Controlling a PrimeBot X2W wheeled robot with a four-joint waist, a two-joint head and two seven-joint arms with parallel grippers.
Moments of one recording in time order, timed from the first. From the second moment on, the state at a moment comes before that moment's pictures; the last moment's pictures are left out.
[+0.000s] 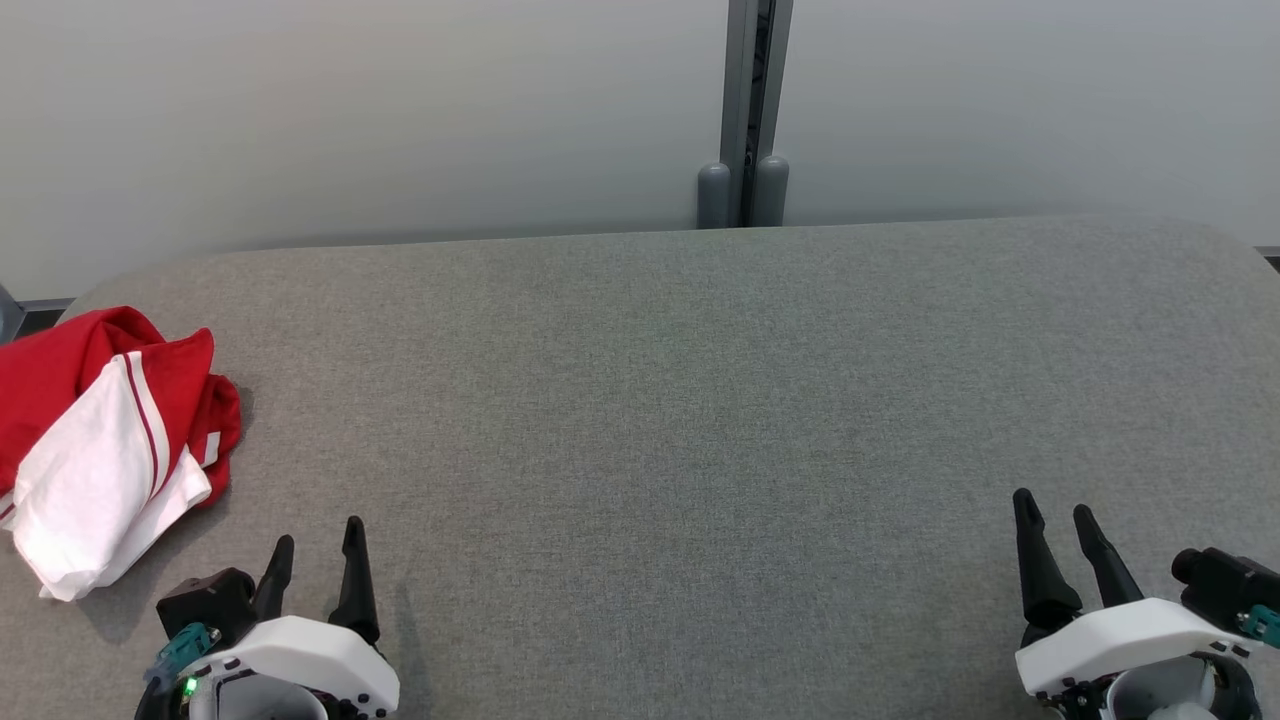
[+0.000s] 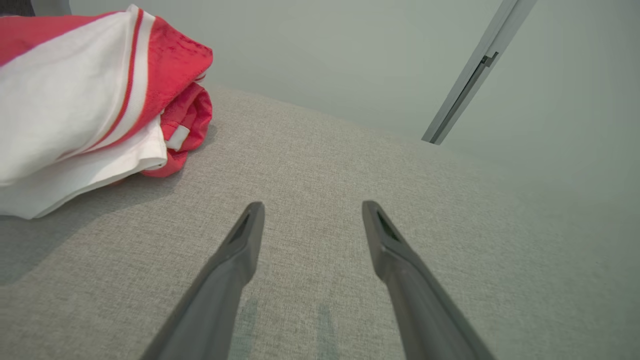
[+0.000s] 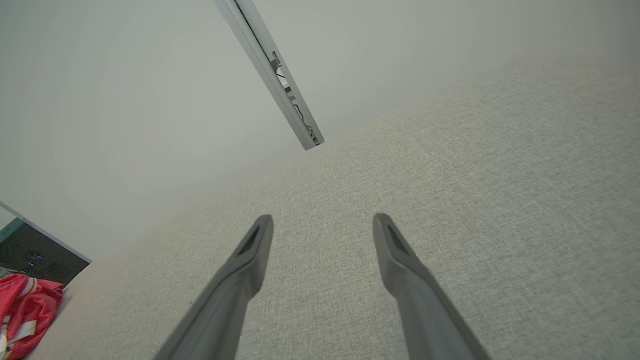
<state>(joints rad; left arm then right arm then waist) -0.13 0.07 -0.04 0.49 -0.43 0.05 -0.16 -0.12 -0.06 0.00 0.41 0.55 0.13 -0.16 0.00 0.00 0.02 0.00</state>
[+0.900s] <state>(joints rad) -0.13 0.07 -0.06 0.50 -0.21 0.08 -0.22 -0.13 -0.05 -0.01 0.44 0.30 0.13 -0.22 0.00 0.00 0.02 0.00</state>
